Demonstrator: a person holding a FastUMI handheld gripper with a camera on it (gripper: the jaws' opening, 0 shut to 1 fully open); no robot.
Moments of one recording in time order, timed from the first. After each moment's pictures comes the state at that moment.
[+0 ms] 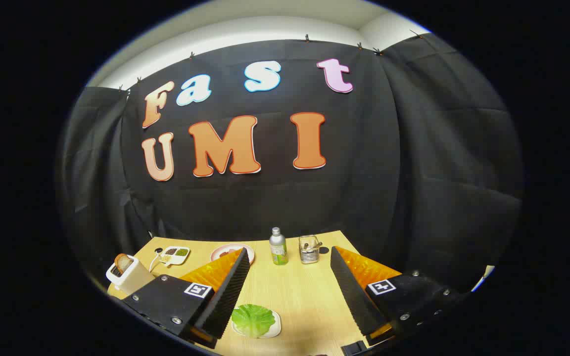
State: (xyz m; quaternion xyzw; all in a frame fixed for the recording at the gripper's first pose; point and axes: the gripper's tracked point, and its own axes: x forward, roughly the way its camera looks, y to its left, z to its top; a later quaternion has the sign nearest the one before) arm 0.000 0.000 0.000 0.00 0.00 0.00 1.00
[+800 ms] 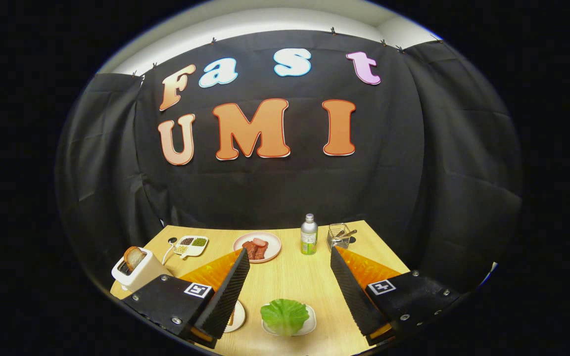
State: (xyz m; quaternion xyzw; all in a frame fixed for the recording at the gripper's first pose) arm 0.013 0.099 -0.046 -0.01 0.04 0.03 1.00
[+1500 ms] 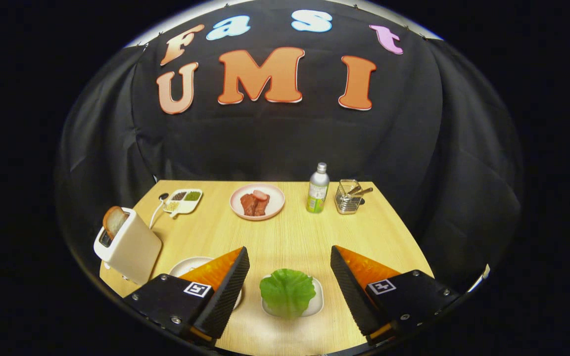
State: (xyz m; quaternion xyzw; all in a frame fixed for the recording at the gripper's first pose) arm 0.056 0.115 -0.162 -0.07 0.20 0.02 0.98
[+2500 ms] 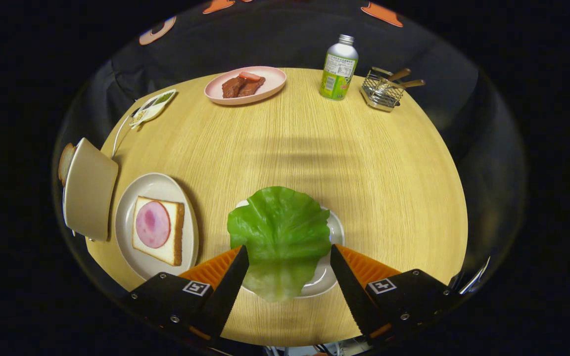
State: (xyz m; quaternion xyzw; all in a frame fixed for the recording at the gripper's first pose) arm 0.088 0.089 -0.360 -0.09 0.47 0.03 0.88
